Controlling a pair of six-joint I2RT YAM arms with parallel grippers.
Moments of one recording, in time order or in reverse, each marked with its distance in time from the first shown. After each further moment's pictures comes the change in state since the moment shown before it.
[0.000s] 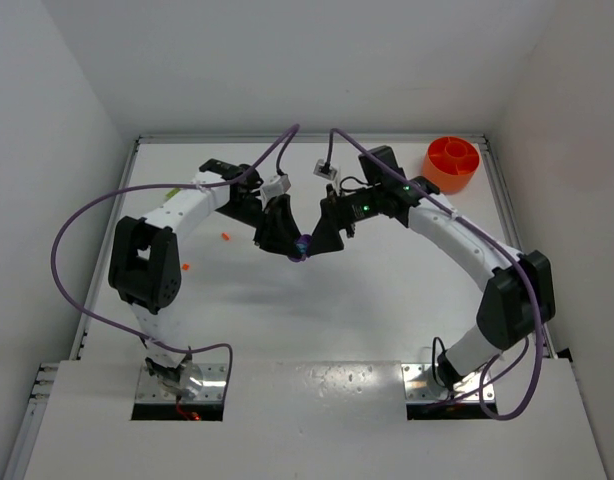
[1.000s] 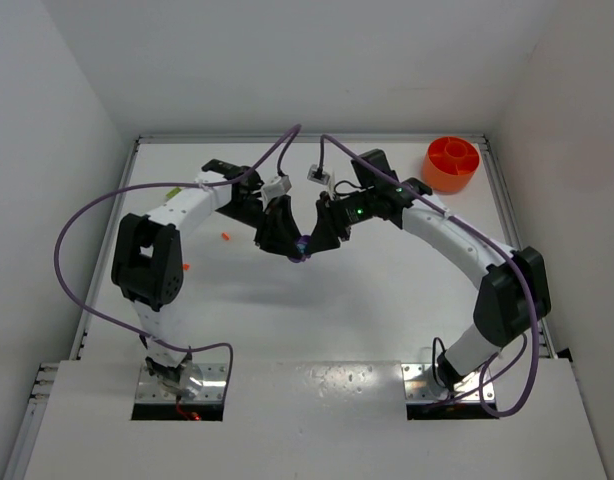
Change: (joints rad) left arm 0.000 0.025 0.005 -0.018 0.002 0.022; right arm 0.035 0.035 0.000 0.002 0.048 -0.014
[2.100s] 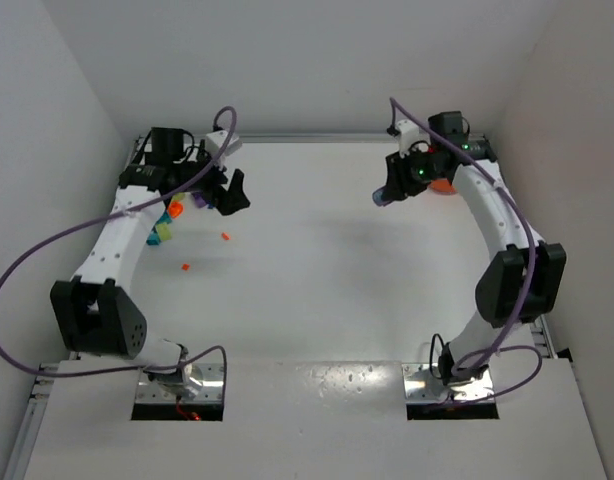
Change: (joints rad) left arm 0.285 -0.338 -0.083 0.584 -0.722 -0.719; right arm -0.391 0.041 0.195 -0.280 0.462 -0.223
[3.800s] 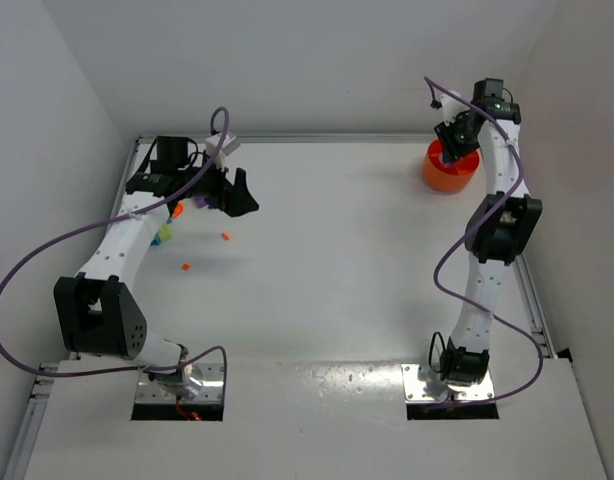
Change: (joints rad) left arm -0.003 -0.053 -0.121 0.166 0.002 -0.283; right arm -0.303 0.670 0.858 -0.229 0.298 -0.391
